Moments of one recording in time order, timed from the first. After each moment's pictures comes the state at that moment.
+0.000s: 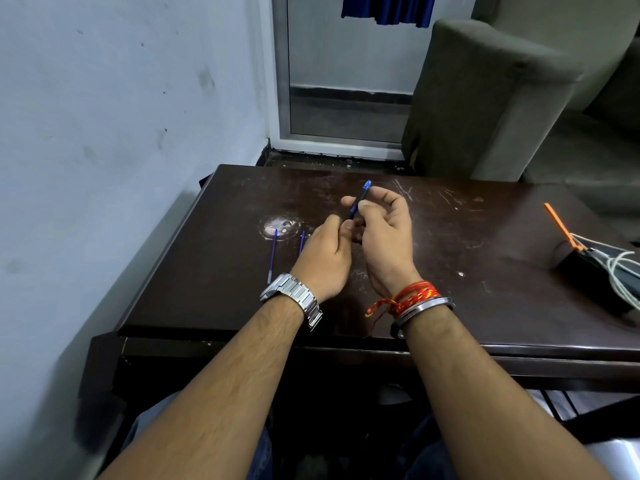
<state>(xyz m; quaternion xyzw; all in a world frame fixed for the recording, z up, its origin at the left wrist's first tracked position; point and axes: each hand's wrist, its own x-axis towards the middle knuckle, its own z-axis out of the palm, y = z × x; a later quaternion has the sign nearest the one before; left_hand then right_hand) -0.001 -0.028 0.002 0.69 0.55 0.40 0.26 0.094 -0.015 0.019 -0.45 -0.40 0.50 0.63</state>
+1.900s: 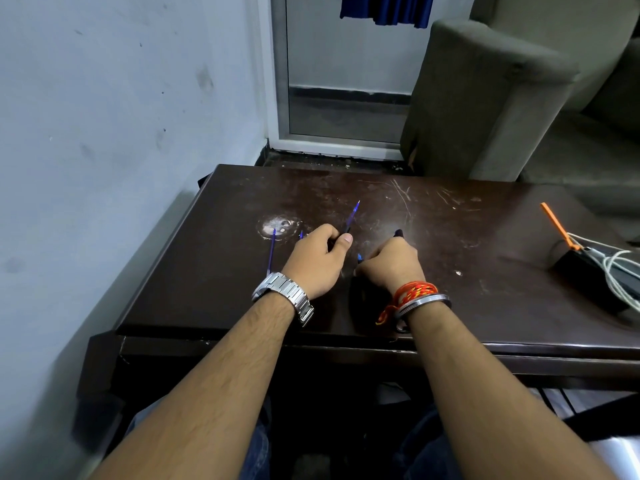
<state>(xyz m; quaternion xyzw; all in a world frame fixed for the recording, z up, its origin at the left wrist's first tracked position) -0.009 -0.025 -0.005 0.65 0.60 0.34 0.32 0.132 -0.004 -0.011 -0.76 -0.55 0.27 0.21</state>
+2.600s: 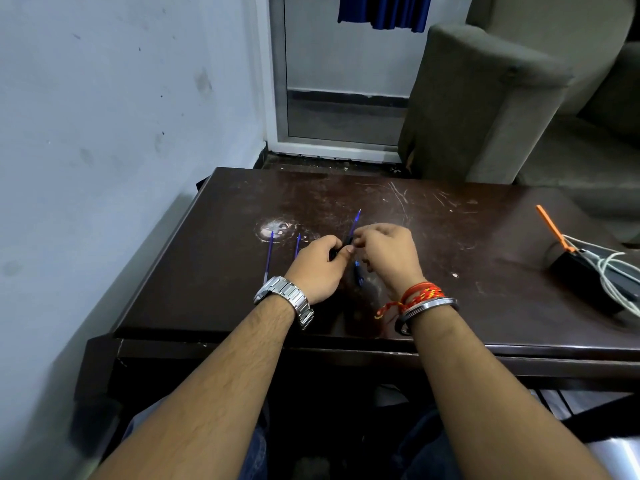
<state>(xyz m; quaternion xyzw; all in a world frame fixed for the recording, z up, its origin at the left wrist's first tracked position) -0.006 -0.022 -0.012 0.67 0.59 0.31 0.33 0.121 -0.014 0.010 -0.66 -0.47 0.39 0.44</state>
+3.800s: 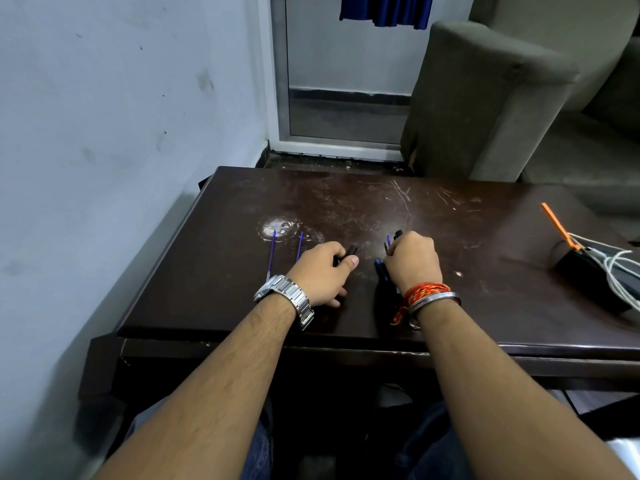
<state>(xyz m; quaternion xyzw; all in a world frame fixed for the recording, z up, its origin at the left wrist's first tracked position) -0.005 -0.027 -0.012 0.63 0.59 0.26 0.43 0.158 0.012 -0.025 -0.78 -0.58 0.13 0.20</state>
